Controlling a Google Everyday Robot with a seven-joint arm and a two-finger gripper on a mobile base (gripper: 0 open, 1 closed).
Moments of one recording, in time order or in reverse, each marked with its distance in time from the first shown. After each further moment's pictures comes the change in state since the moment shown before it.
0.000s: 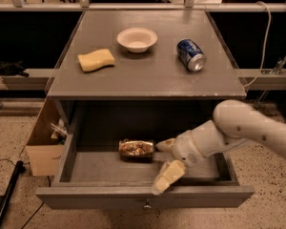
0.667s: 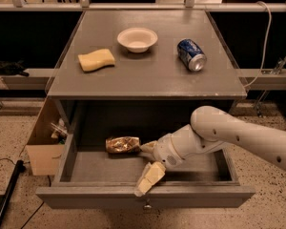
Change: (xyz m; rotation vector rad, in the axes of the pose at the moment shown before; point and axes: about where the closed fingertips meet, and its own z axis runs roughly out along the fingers) arm -0.013 -0.011 0.060 -0.016 -0.016 -0.013
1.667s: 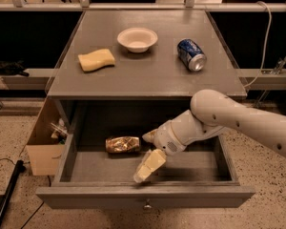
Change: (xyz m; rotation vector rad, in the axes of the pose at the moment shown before) arm -0.028 -0.011 -0.024 0.022 0.048 0.001
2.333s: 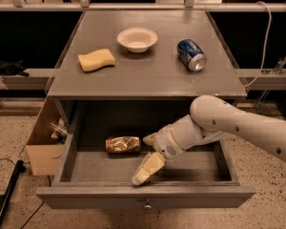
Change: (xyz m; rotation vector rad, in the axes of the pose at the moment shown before) arm 0.010 -0.002 0.010 0.017 -0.015 0.034
